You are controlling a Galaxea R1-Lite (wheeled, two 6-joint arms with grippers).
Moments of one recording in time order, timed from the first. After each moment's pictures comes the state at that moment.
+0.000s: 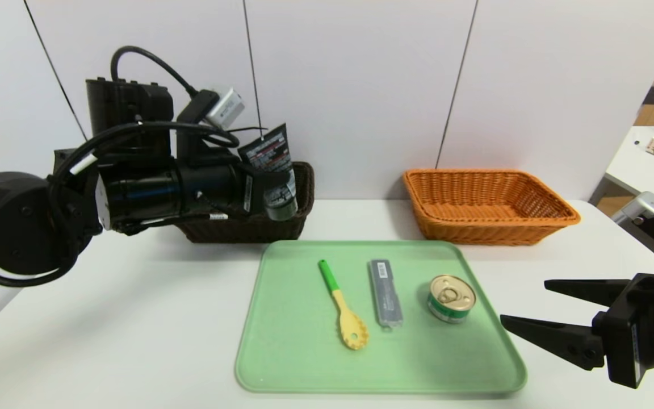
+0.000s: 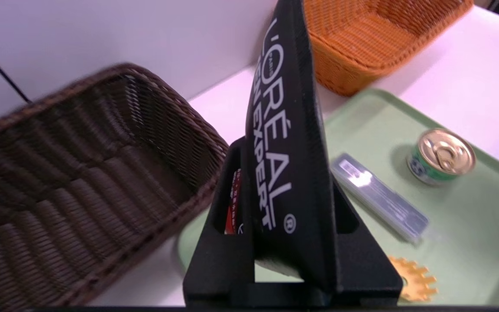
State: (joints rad) left arm -0.43 1.68 -1.12 -0.39 -0.30 0.06; right arm 0.44 1.14 -0.66 0.04 0.16 0.04
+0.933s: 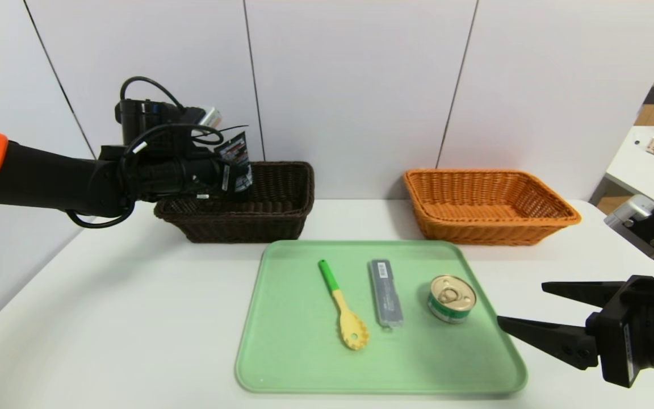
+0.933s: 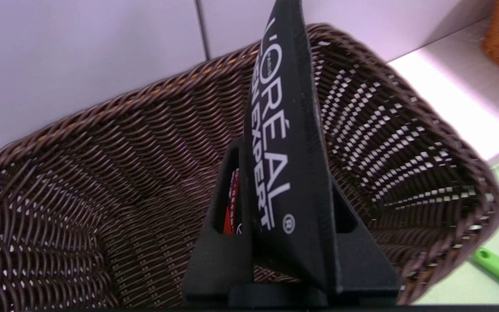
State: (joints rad) left arm -0.18 1.98 -1.36 -0.35 -0.30 0.13; right arm 0.44 1.16 -0.65 0.04 0.16 0.04
